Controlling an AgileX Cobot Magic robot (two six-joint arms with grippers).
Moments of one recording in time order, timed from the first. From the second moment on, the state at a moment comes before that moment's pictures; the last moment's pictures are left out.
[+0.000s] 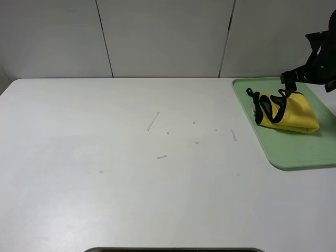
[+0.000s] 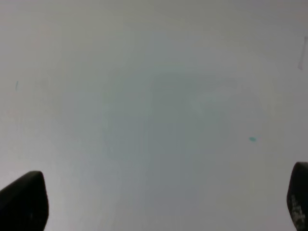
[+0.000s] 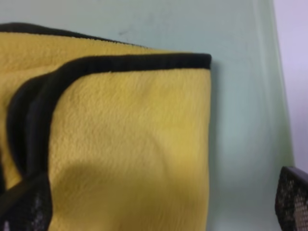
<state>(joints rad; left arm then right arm) -0.05 0.00 -0.49 0.07 1.06 -0.12 -0.06 1.96 -1.39 -0.31 0.68 0.16</state>
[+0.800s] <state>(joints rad) -0.05 0.00 -0.49 0.07 1.06 -0.12 0.04 1.81 -1.39 -0.15 1.11 0.12</state>
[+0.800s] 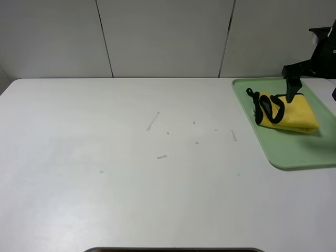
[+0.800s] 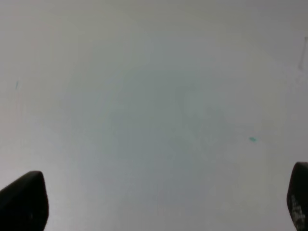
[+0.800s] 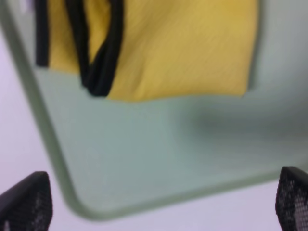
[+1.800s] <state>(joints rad) -0.05 0.00 -0.49 0.07 1.06 -0.12 0.14 1.39 -1.36 -0.07 1.21 0.11</state>
